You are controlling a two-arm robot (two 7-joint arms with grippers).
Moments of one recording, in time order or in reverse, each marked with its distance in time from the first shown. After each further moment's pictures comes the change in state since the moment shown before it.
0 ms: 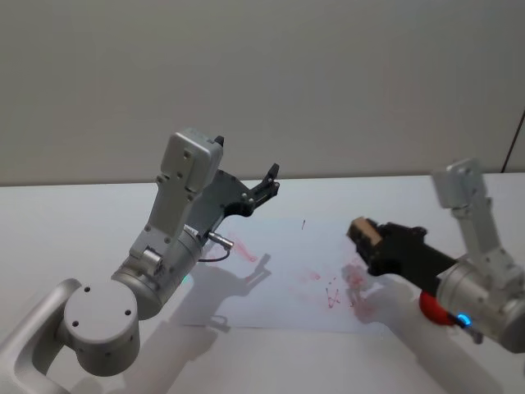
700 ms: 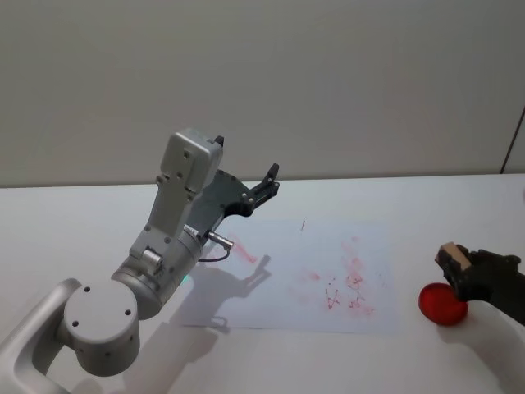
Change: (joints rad) left arm 0.000 0.000 0.000 0.000 0.000 0.000 0.000; right arm -0.161 0.178 0.123 -0.136 0.125 0.075 -0.117
